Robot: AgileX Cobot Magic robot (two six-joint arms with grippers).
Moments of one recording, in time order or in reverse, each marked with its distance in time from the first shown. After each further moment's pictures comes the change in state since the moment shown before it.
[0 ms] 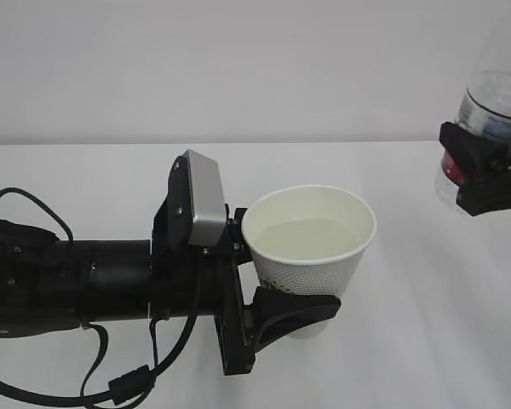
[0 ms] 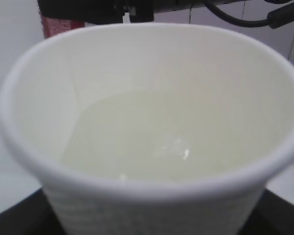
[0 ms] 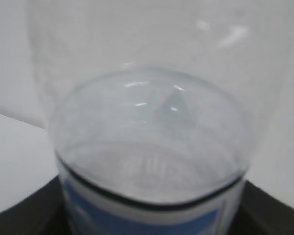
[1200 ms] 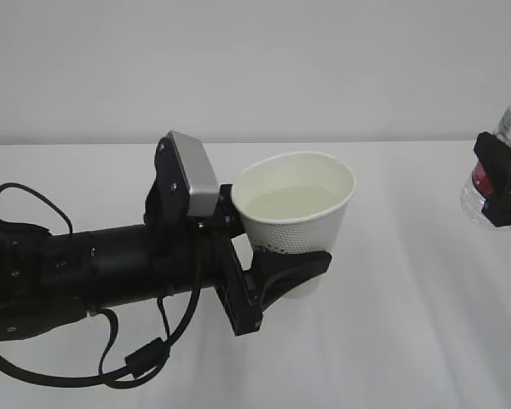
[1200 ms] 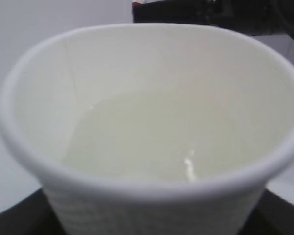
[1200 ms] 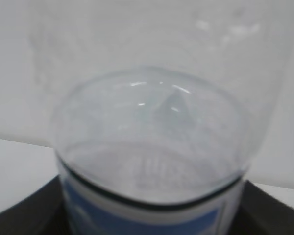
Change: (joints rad) left arm 0.000 0.000 0.000 -0.178 0.003 0.069; right arm 0.000 0.000 0.110 0.168 -0.131 0.000
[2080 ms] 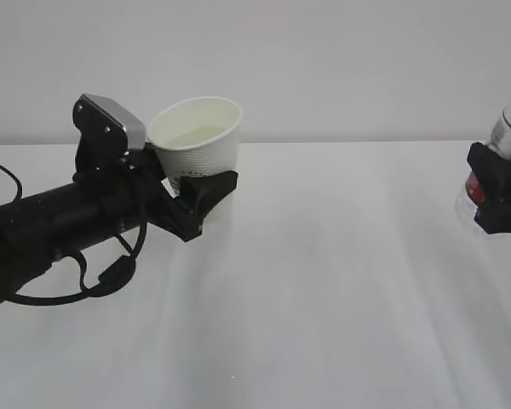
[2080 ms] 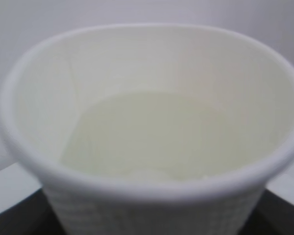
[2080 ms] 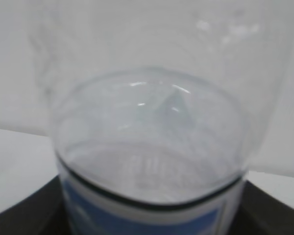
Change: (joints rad) left arm 0.183 0.000 0.000 -0.261 0.057 0.092; right arm 0.000 0.049 0.000 0.000 -0.028 0.000
